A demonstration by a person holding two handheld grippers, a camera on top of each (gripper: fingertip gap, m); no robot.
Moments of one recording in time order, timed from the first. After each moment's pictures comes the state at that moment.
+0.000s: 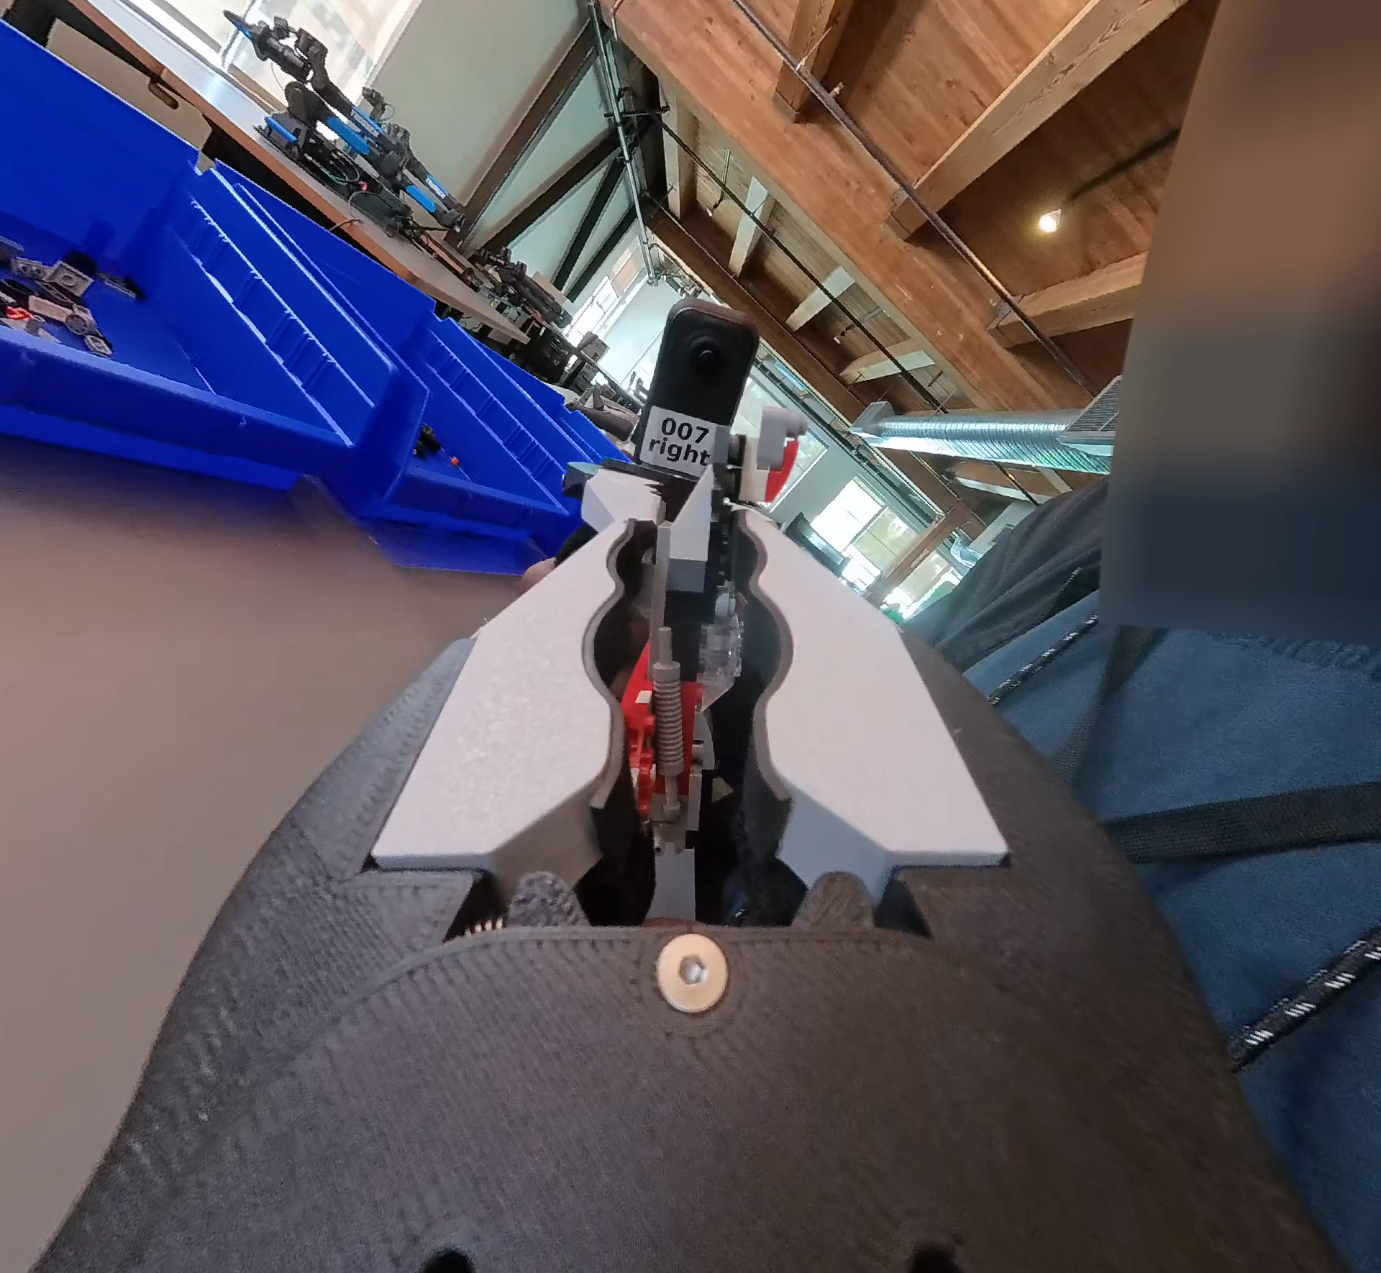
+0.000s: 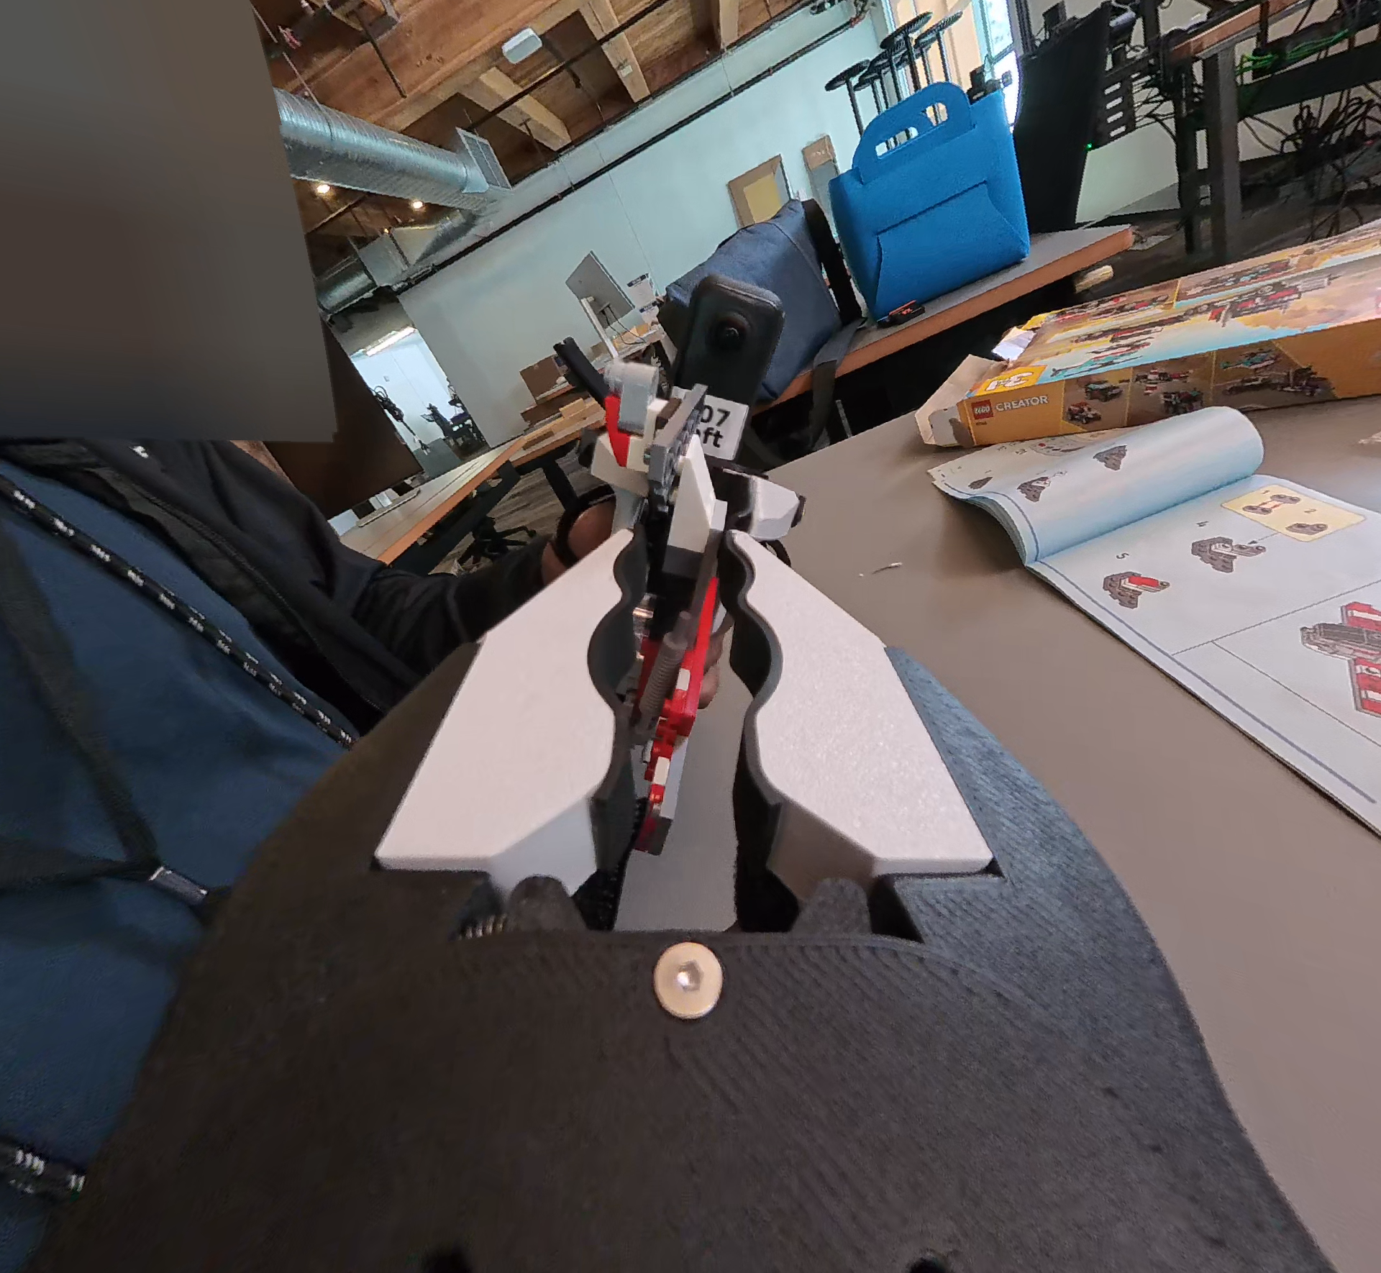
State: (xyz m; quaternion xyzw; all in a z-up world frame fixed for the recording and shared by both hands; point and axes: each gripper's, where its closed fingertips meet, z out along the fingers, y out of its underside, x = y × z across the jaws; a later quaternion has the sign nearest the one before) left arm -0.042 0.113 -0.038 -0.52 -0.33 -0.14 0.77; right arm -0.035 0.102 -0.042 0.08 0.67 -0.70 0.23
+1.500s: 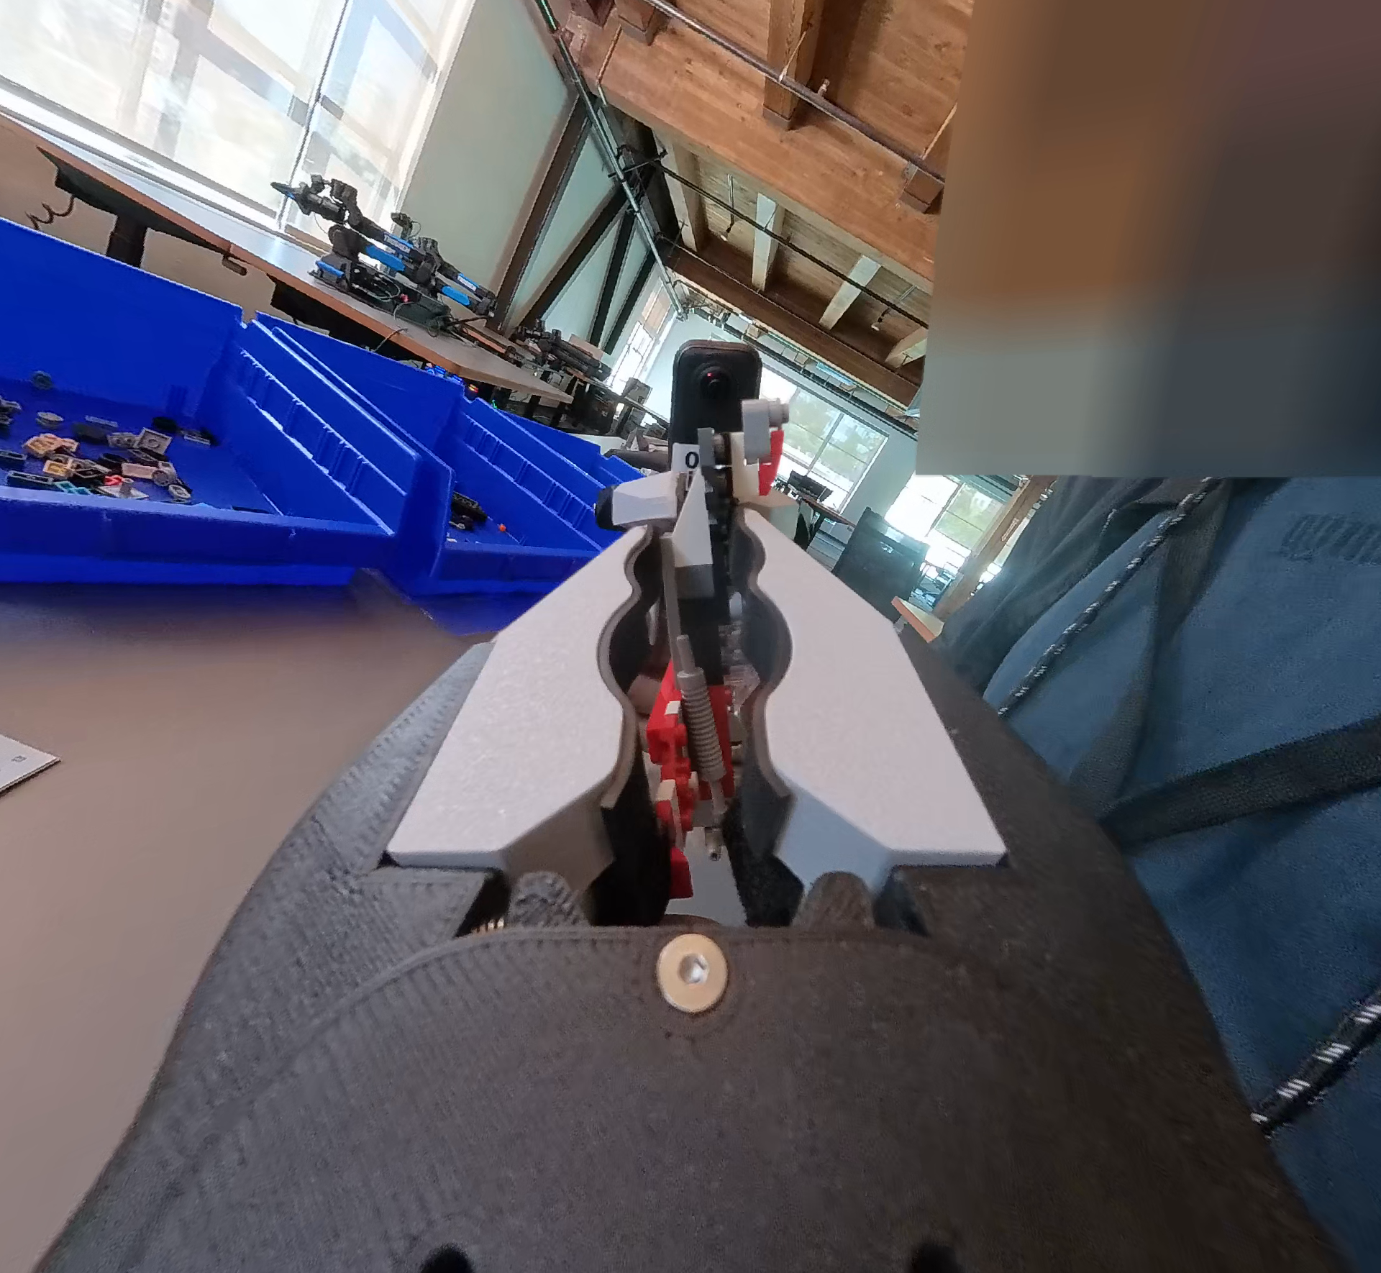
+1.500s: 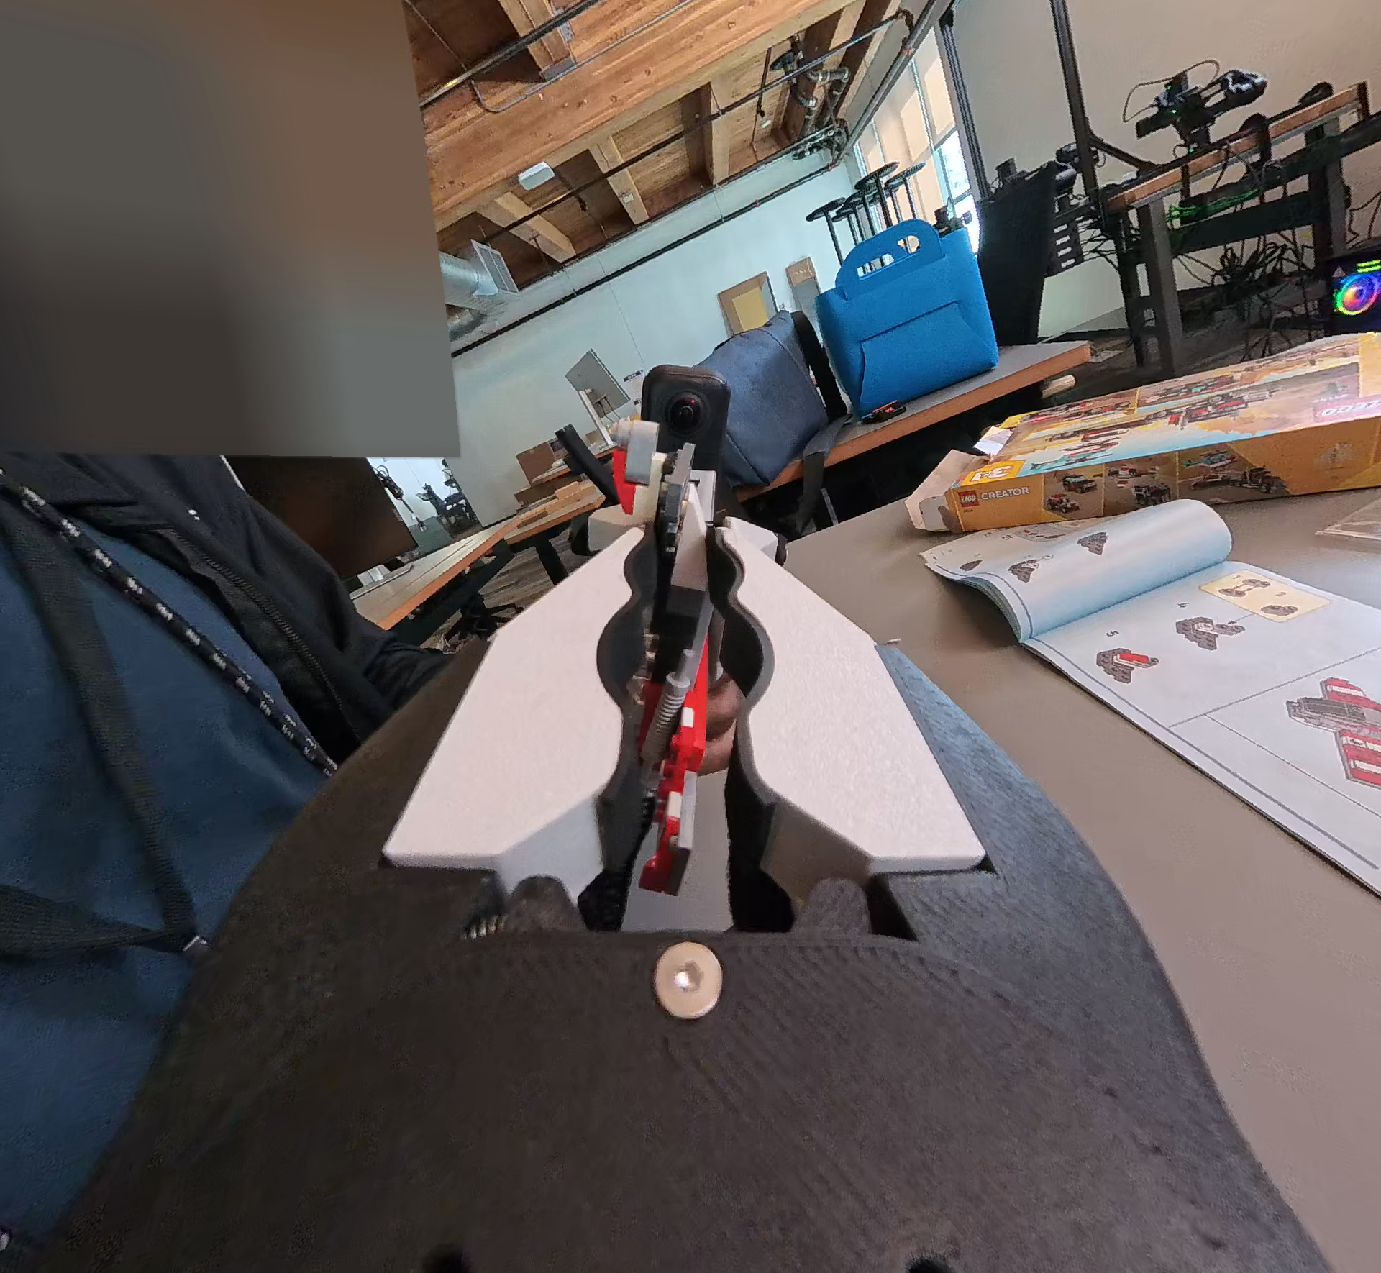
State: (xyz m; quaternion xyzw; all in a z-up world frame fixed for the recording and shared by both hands) left arm -0.035 0.115 -0.026 -0.54 -0.27 -0.04 0.79; right arm -0.035 0.110 -0.018 0.09 0.62 -0.75 0.21
